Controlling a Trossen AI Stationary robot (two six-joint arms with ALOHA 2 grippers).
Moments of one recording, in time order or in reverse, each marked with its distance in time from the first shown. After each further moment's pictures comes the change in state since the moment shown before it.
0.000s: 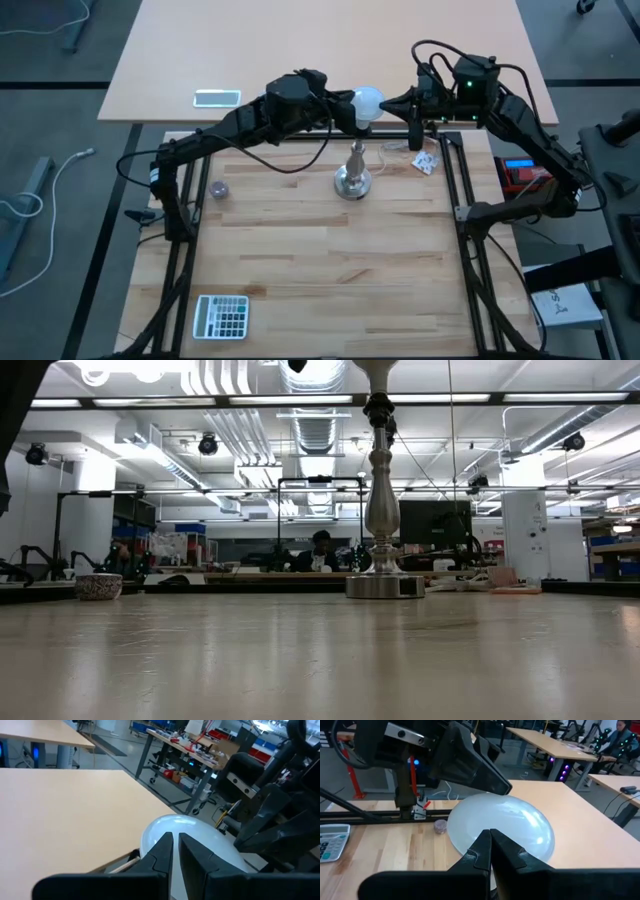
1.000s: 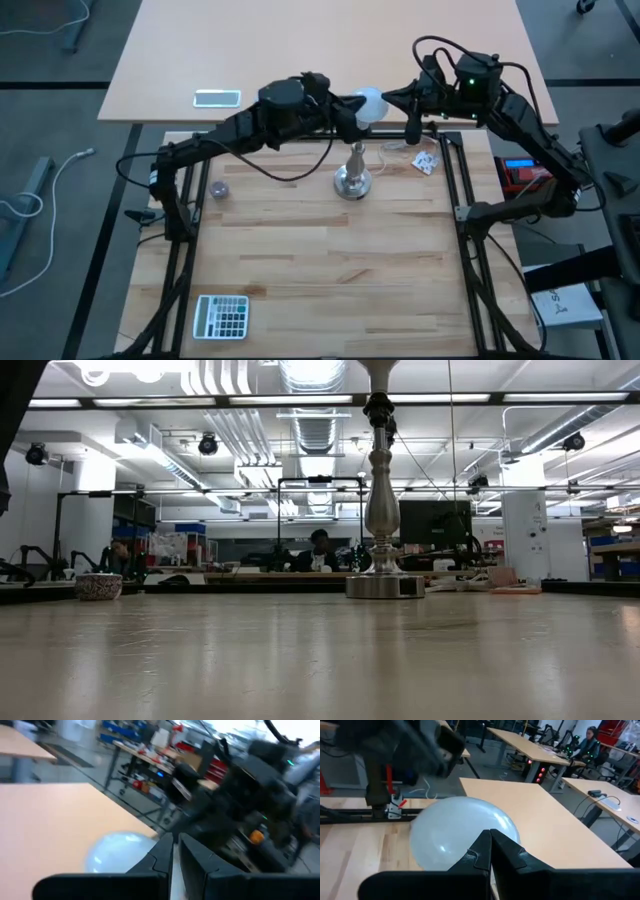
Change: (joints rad) left arm -0.029 -0.009 0.023 0.111 0.089 0.043; right arm 0.000 -0.007 0.030 0.006 0.098 -0.036
